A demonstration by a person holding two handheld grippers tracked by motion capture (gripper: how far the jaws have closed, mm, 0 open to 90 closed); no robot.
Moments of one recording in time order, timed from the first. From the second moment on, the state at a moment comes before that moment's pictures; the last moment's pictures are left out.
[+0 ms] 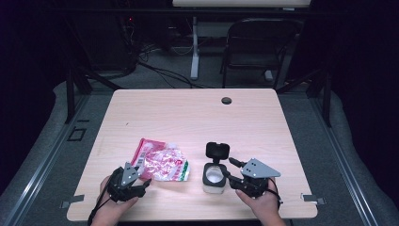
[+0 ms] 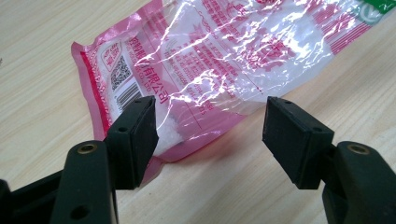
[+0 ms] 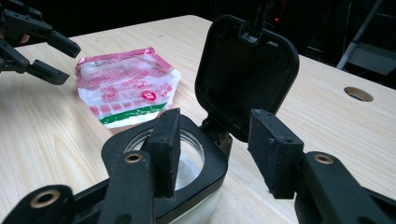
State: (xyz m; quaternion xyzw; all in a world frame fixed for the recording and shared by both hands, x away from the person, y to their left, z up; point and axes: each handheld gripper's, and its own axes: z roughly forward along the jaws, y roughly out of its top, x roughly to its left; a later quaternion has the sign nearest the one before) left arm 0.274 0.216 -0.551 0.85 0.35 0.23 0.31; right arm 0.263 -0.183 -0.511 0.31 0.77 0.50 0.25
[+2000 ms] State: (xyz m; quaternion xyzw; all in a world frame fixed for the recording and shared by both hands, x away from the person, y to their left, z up) left arm 0.282 0.227 -0.548 0.83 0.38 0.24 0.34; right arm 0.327 -0.172 -0.488 0.33 0.78 0.49 0.21
